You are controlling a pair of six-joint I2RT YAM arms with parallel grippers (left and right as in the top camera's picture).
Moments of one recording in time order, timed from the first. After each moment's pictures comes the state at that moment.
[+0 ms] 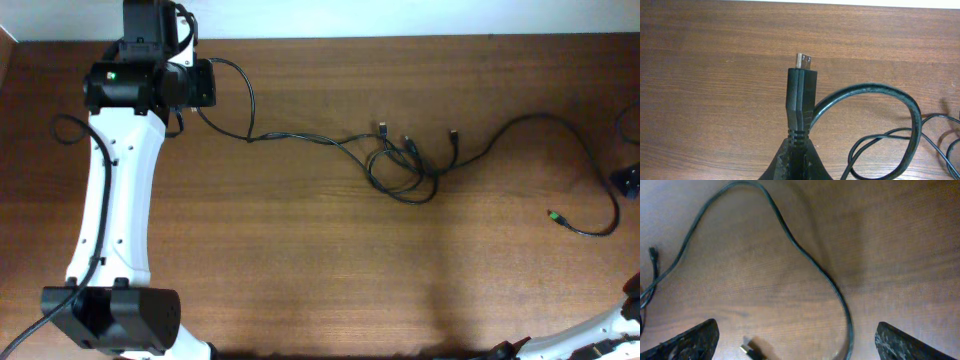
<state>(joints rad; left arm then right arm) -0.02 1.75 1.90 -1.06 -0.06 -0.04 -0.93 2.03 1.61 -0.88 -0.60 -0.54</state>
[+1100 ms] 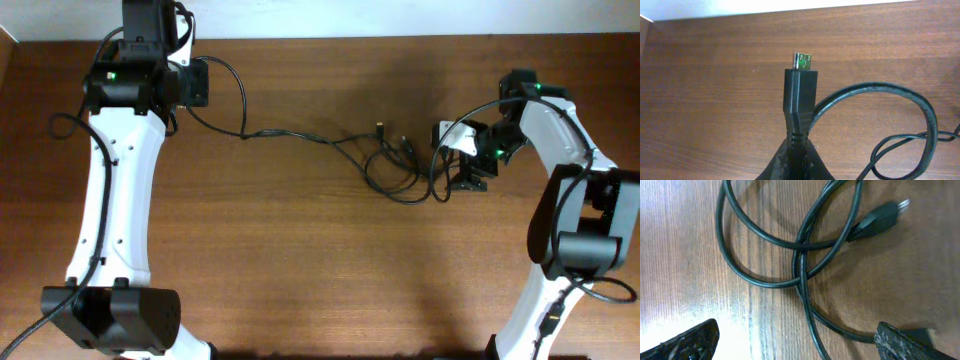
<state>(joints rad) -0.02 1.75 1.90 -1.04 -0.16 0.07 -0.11 2.14 1.62 -1.08 -0.47 -1.57</state>
